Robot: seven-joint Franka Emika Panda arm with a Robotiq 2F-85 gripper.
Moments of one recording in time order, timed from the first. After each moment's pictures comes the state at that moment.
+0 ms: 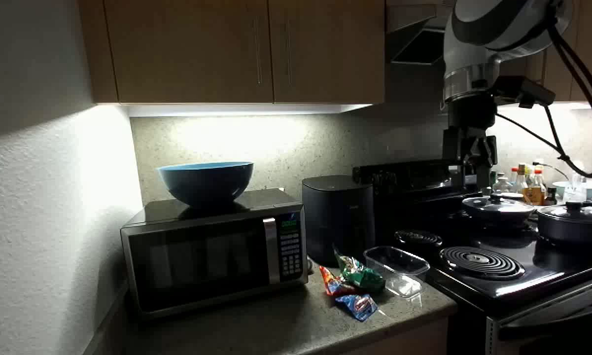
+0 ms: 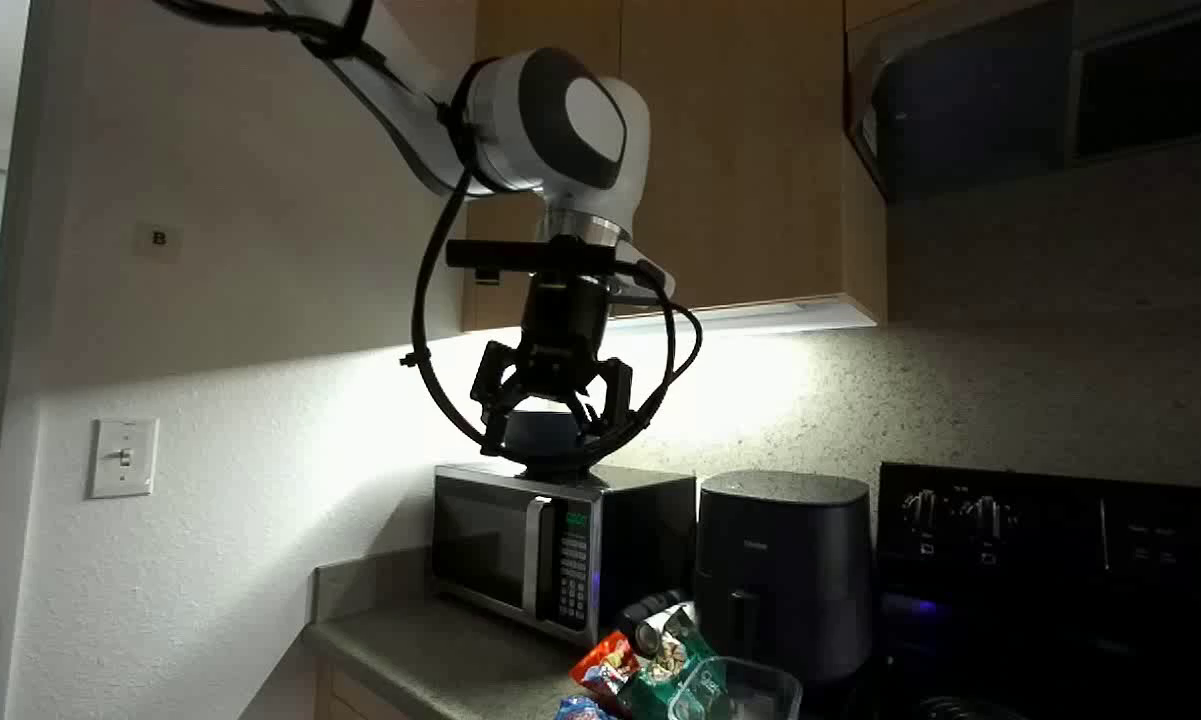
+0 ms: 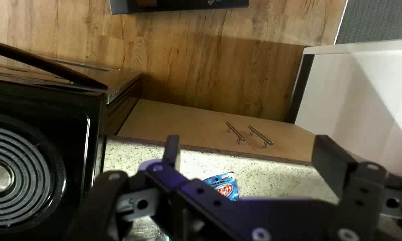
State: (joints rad) arm -0.04 -0.46 -0.19 -2.32 0.03 1.73 -0.11
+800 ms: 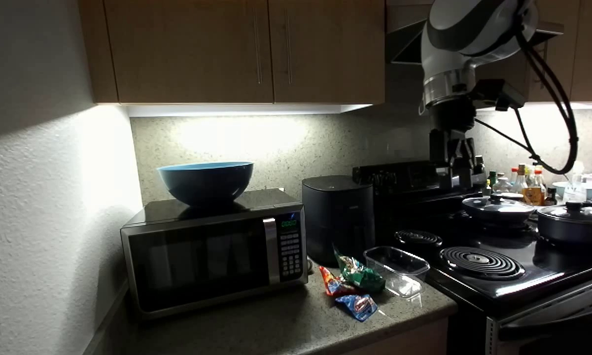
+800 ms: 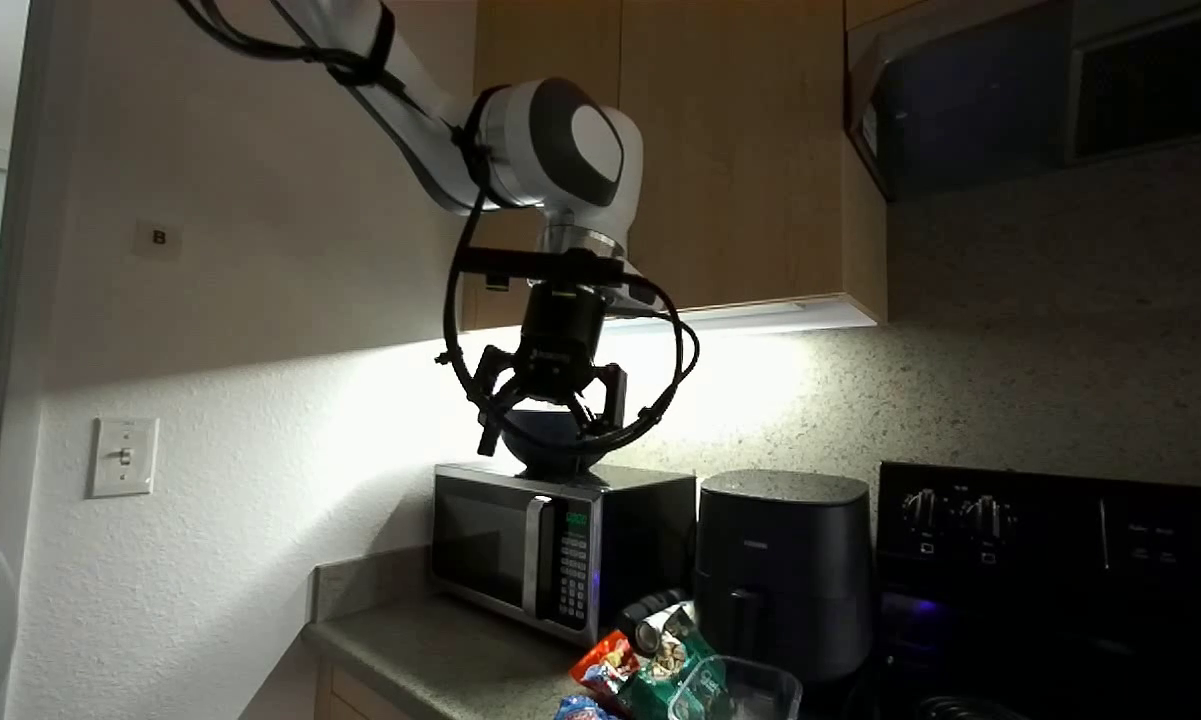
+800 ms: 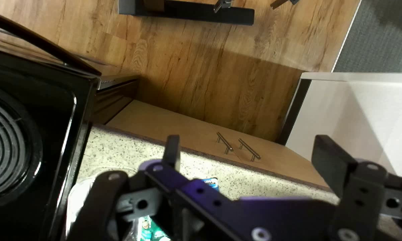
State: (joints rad) arm -0.01 -0.35 -0.17 -2.22 0.03 1.69 -0.20
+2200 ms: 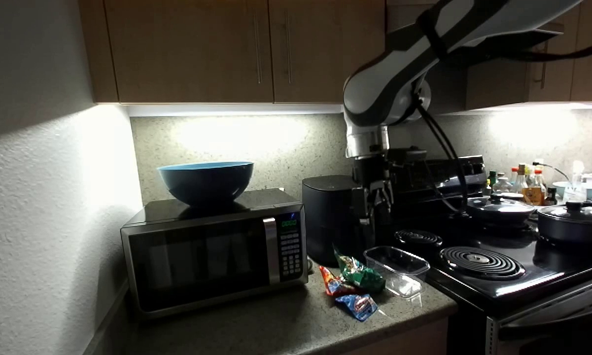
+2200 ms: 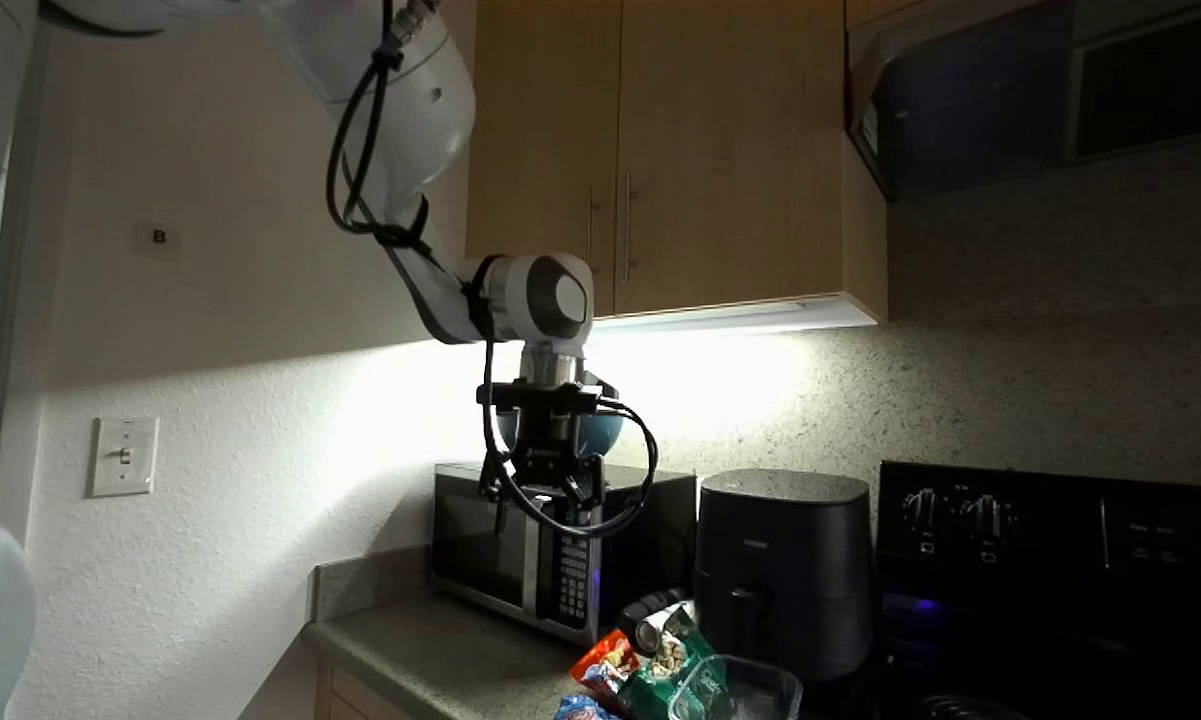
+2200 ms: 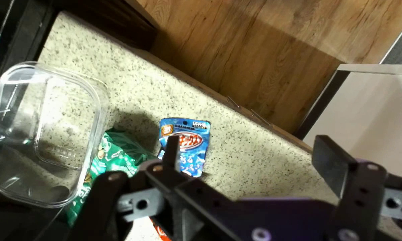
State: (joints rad) arm 0.03 0.07 -0.01 -2.04 -0.01 1.99 -0.20
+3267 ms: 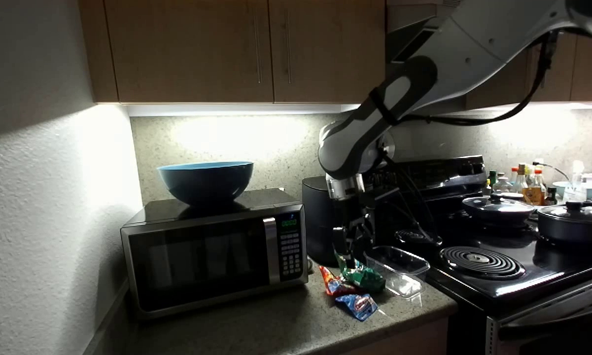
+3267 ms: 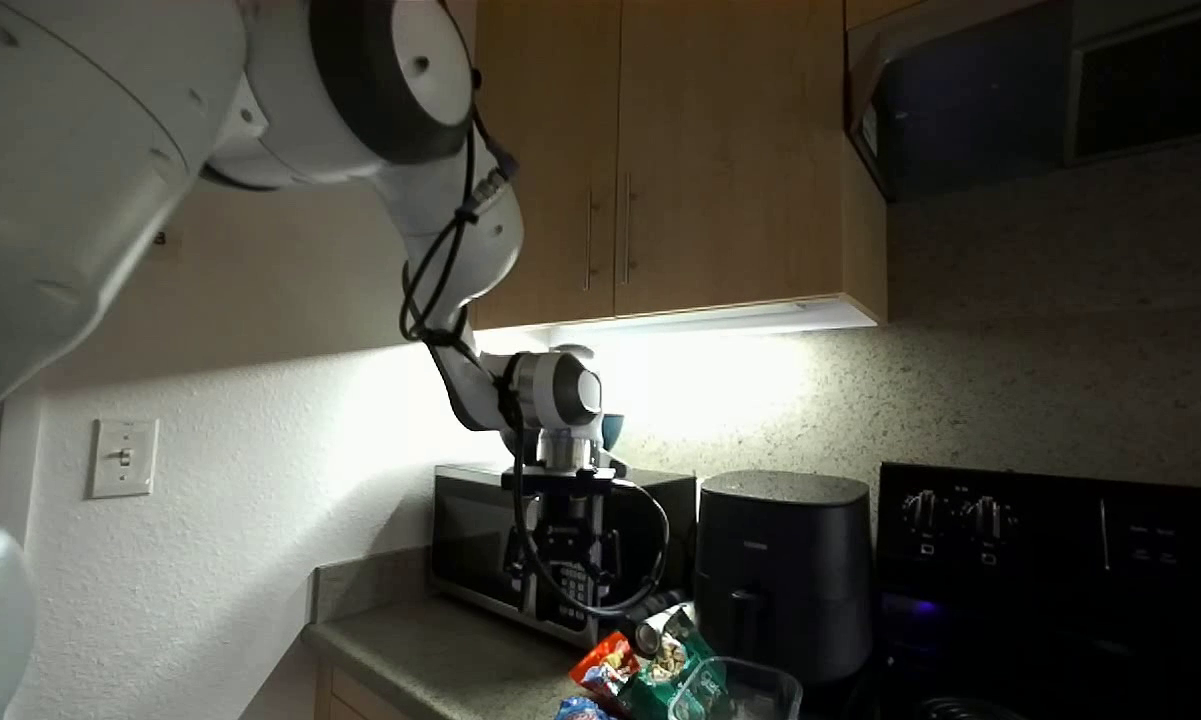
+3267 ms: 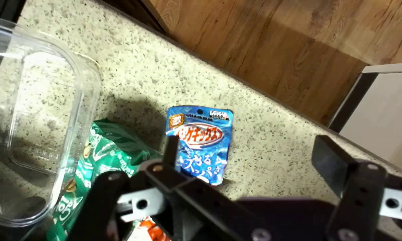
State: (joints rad) arm 0.03 0.39 -0.01 -1.85 -0.07 2.05 -0.14
